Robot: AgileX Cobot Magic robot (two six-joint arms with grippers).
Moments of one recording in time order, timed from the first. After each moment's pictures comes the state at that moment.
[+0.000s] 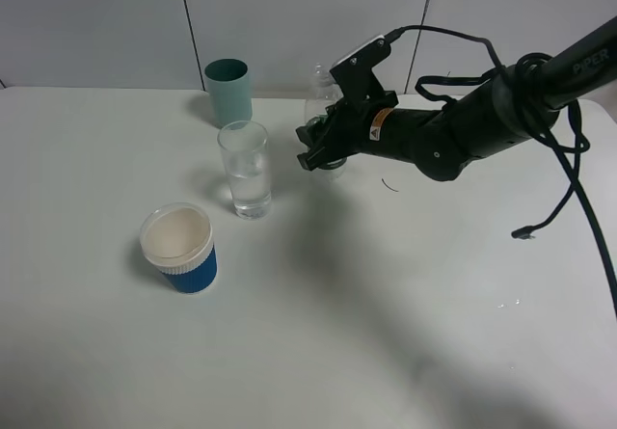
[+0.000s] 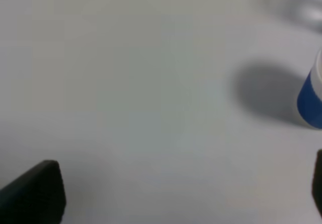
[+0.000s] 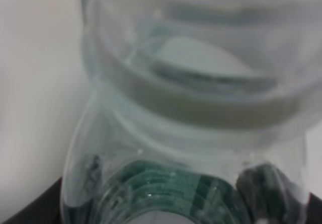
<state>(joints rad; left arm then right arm) 0.18 0.17 -0.52 -0.14 1.06 0.20 0.50 2.06 -0.99 -0.24 -0.57 -0.07</state>
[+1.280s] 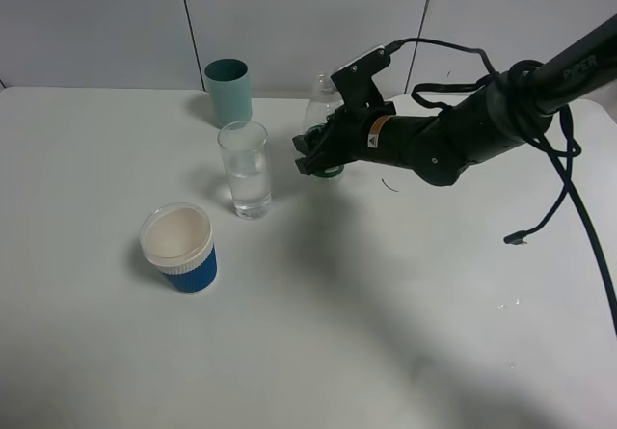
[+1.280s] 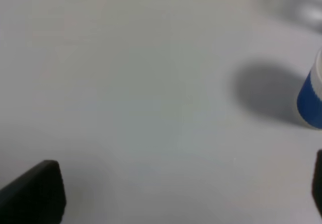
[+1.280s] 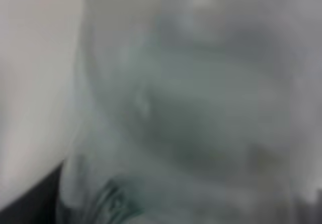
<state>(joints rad) 0.18 0.17 -0.52 -0.14 1.06 0.20 0.50 2.08 -0.99 -0.26 -0.57 0.01</state>
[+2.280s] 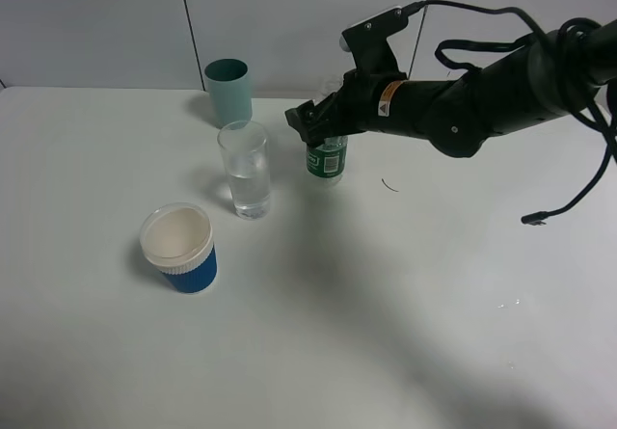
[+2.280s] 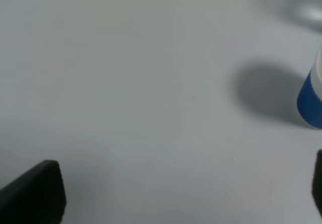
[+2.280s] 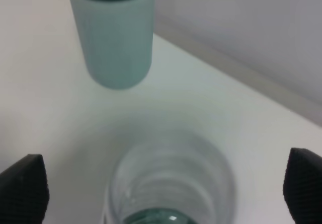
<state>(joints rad) 0.18 0.17 -0.52 -0.14 1.06 0.20 0.50 1.93 -0.99 -0.28 -0.47 0.08</state>
